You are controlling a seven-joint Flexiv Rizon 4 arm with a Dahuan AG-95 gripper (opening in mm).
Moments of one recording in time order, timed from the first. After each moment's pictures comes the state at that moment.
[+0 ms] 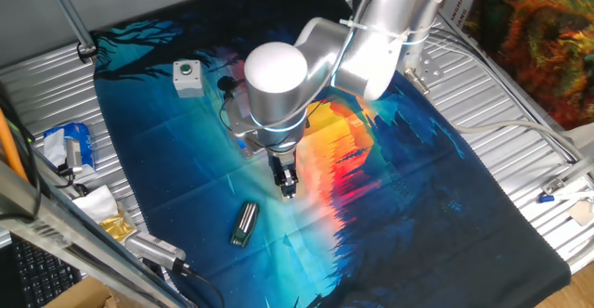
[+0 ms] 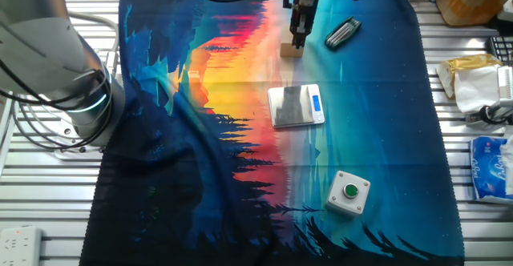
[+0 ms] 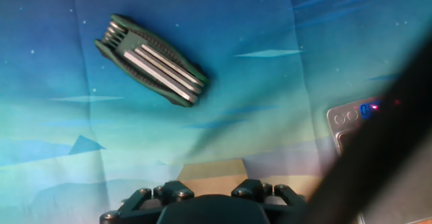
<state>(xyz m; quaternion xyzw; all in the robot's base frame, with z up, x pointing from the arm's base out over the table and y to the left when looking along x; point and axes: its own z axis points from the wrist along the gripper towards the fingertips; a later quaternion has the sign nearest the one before) 0.463 0.201 0.048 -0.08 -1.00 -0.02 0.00</state>
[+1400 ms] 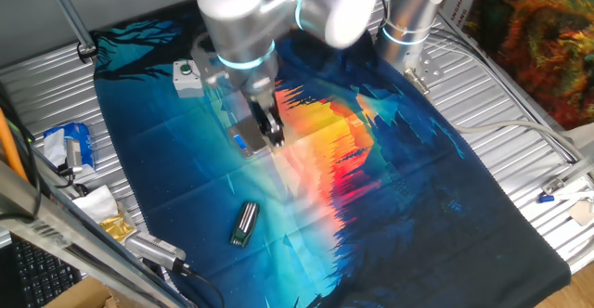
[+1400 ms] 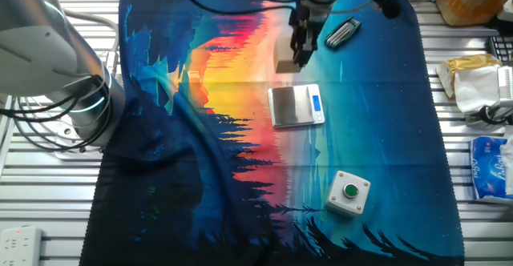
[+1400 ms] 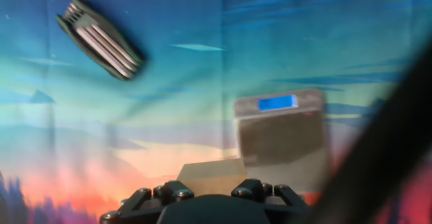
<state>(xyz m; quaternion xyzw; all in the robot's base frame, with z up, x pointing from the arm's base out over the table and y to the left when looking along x) 0.442 0.094 0.127 0.00 -1.00 -0.03 0.05</state>
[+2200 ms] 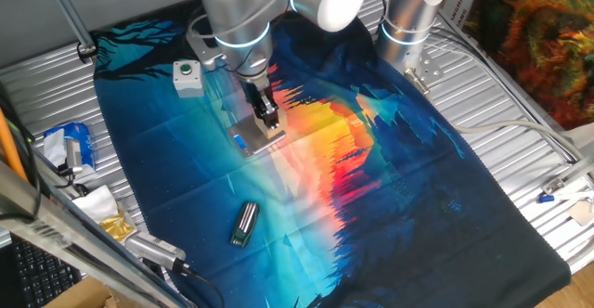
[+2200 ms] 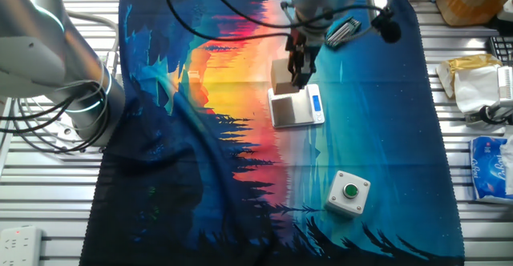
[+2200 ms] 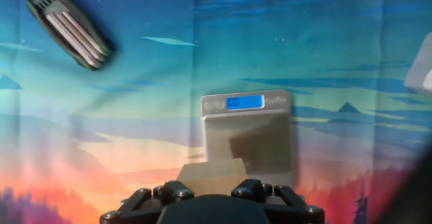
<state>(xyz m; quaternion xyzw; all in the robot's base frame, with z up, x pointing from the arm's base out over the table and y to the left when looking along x) 0.442 0.054 0.110 0.03 -1.00 -0.02 0.04</state>
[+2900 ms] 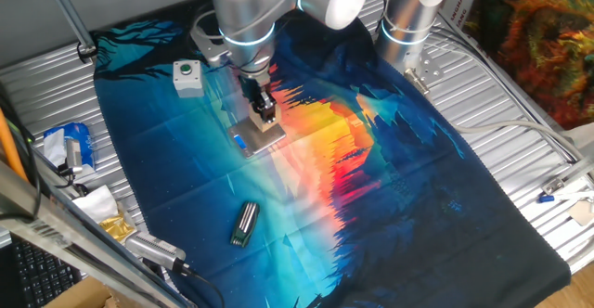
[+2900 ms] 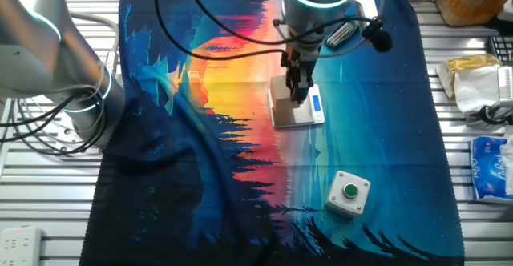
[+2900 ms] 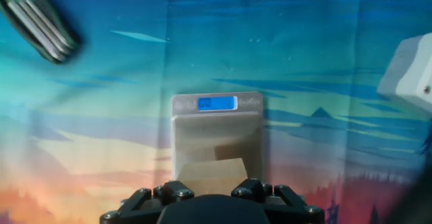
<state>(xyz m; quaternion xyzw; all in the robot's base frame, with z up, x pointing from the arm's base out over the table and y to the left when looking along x) 0.443 0.027 0.097 0.04 -1.00 0.01 0.01</state>
